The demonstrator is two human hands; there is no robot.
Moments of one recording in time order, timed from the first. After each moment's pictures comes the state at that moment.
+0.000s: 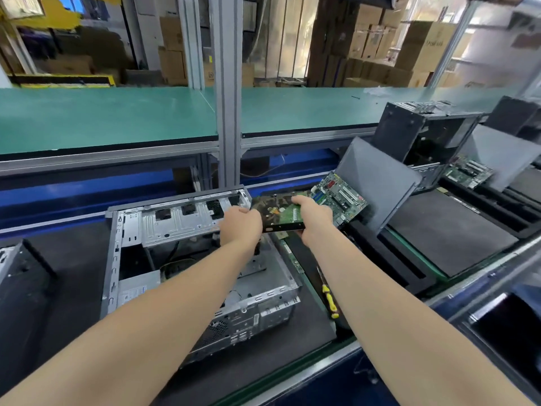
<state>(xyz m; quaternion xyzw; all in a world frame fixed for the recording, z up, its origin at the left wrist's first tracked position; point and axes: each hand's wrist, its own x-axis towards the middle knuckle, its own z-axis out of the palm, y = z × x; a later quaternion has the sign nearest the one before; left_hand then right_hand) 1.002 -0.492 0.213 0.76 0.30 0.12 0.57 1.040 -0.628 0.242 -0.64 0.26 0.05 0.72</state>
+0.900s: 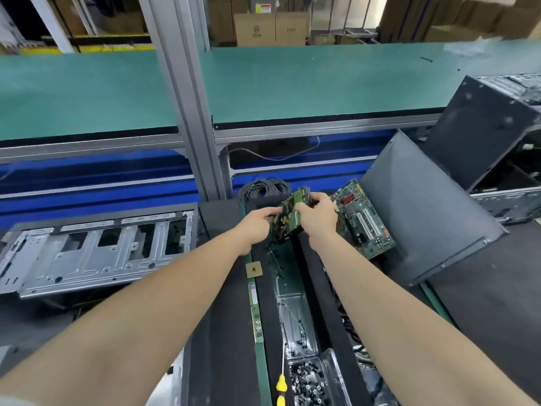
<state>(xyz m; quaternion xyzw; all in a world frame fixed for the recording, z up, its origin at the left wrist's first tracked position) 1.259 -0.567 0.136 0.79 0.19 -0.12 0.56 1.318 -0.714 0.144 -0.80 0.08 0.06 0.59</state>
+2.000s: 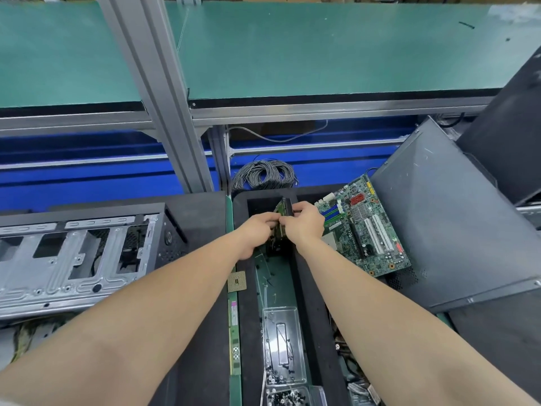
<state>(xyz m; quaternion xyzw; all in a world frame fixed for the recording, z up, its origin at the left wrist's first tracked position) 1.330 -0.573 0.058 0.75 0.23 -0.18 0.60 1.383 -0.691 0.063 -0.88 0.06 0.12 0.45</state>
